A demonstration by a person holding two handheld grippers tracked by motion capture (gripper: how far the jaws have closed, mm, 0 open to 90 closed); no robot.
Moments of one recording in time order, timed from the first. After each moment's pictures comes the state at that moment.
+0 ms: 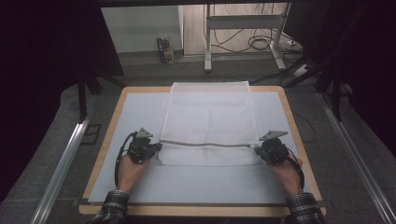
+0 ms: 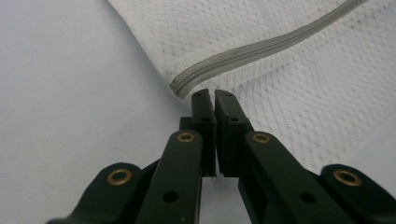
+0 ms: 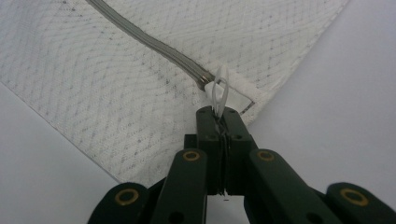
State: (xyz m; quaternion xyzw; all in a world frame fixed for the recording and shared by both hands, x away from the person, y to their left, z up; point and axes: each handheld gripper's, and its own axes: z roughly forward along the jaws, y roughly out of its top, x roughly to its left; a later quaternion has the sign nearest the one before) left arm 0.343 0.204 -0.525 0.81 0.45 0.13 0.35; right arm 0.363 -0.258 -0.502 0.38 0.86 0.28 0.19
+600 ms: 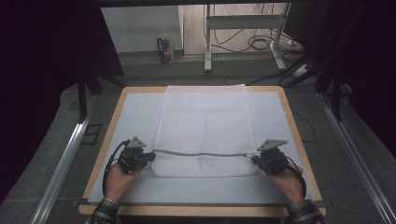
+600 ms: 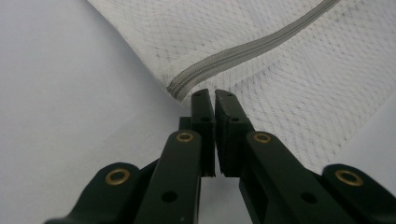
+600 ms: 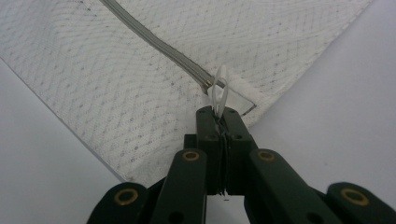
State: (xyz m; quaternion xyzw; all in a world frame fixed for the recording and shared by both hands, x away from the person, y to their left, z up) left arm 0.305 0.222 -0.516 0.82 0.43 0.12 0.35; right arm 0.332 -0.251 -0.500 0.35 0.88 0.29 0.16
